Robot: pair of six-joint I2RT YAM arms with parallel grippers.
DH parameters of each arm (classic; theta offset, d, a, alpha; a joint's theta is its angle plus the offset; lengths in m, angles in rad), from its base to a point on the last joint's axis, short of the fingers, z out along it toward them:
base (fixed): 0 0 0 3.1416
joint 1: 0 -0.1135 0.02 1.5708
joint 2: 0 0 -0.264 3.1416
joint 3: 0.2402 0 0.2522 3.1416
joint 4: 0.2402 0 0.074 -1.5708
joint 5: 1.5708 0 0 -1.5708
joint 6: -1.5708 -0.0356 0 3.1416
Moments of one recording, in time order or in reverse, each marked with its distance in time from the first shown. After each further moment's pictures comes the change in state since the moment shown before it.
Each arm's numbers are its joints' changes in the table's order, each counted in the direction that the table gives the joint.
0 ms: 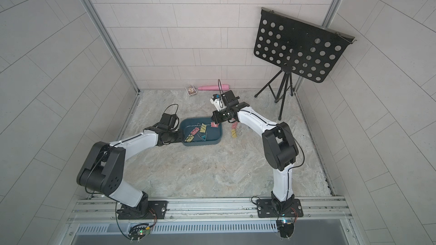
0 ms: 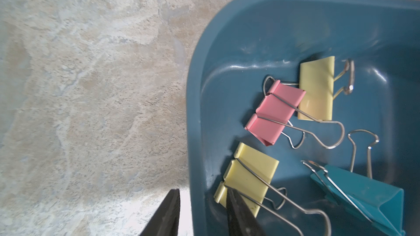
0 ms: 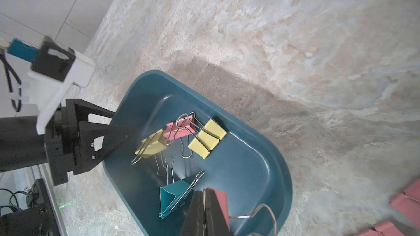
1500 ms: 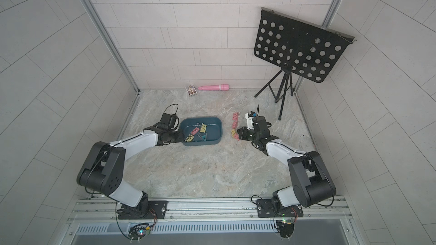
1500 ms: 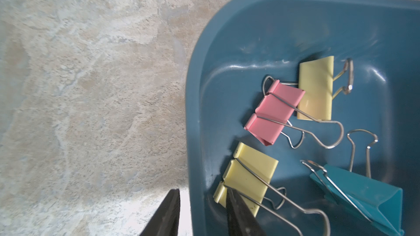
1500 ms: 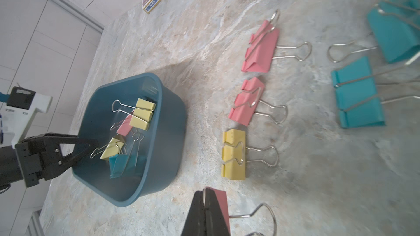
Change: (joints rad) left arm 0.000 0.000 0.000 0.000 0.005 0.001; right arm 0.196 -0.485 -0.878 -0.613 0.110 -0.355
